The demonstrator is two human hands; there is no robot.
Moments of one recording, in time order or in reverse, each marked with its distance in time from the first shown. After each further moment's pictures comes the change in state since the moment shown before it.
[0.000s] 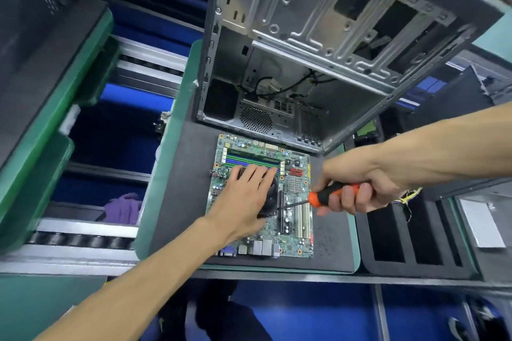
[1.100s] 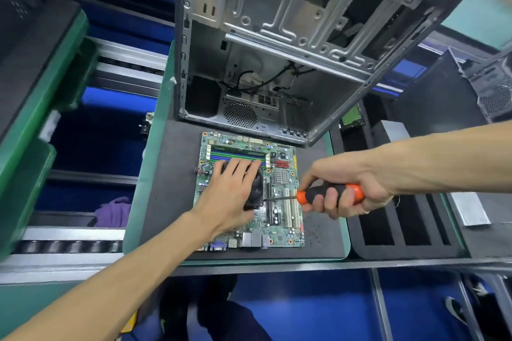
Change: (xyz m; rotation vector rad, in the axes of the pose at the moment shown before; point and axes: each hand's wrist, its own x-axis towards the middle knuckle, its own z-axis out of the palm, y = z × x) left_hand 0.000 0.000 -0.002 0.012 -0.039 -0.023; right_hand 0.009 0.031 -0.001 0.247 -0.181 -0.008
